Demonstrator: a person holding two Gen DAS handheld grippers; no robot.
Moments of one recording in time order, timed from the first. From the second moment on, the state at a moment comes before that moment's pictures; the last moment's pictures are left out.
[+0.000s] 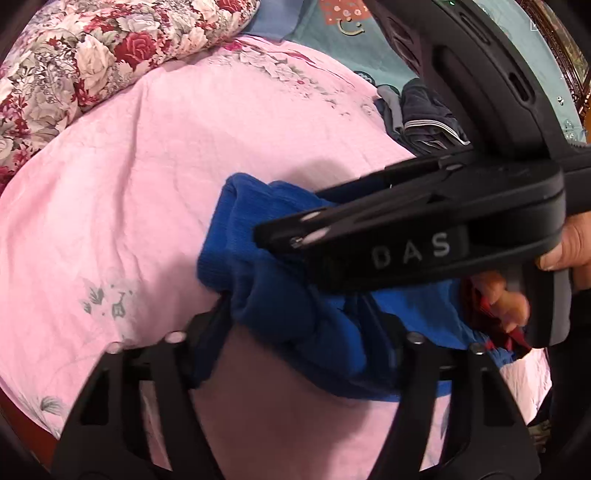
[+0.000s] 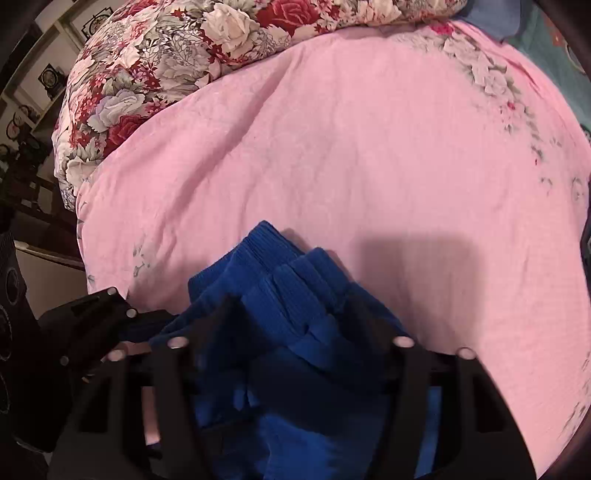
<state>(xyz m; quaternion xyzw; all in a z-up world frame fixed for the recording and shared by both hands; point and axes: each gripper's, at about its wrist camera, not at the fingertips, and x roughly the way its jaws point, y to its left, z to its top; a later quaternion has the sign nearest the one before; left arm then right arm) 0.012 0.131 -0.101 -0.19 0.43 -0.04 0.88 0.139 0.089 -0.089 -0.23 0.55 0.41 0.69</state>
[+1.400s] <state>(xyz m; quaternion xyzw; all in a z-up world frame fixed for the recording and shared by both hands) 0.031 -0.125 -0.053 0.11 0.40 -0.23 0.88 0.067 -0.367 -0.062 0.21 0.47 0.21 0.83</state>
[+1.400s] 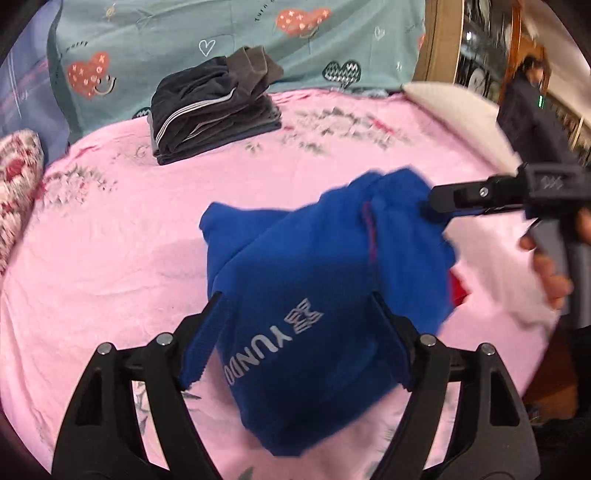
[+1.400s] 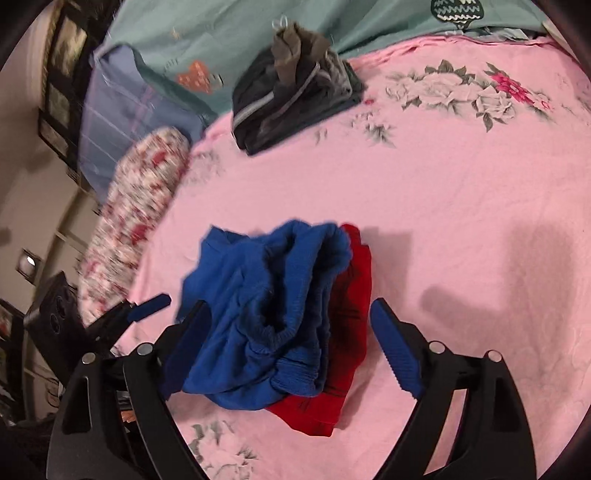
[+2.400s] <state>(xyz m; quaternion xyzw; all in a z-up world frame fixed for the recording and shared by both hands) 0.040 -0.098 -0.101 0.05 0.47 -0.22 0.85 0.075 -0.319 -0.078 0.03 0.52 0.12 0.85</state>
